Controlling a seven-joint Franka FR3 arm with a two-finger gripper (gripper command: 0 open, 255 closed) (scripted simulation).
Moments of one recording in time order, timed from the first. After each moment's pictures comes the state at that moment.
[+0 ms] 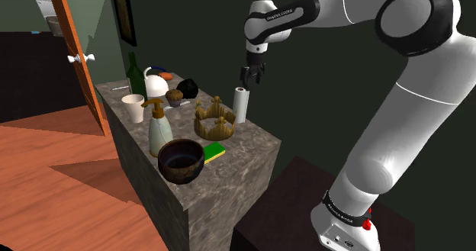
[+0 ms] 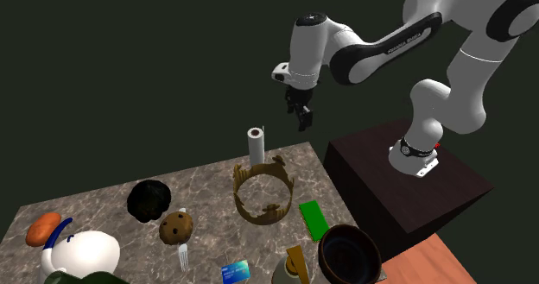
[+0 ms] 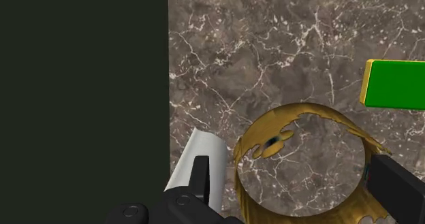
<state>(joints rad) -0.08 -0.04 -0.17 -2.01 -0.08 1.98 -0.16</state>
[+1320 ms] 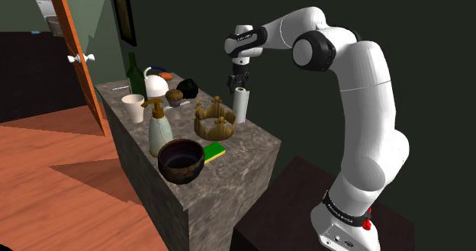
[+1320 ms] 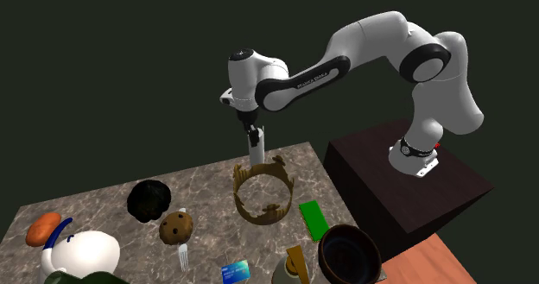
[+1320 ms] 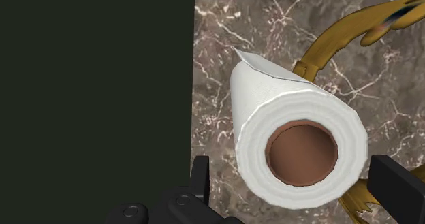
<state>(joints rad) -0.19 0.58 -0.18 -1.42 0.09 1.97 -0.34</state>
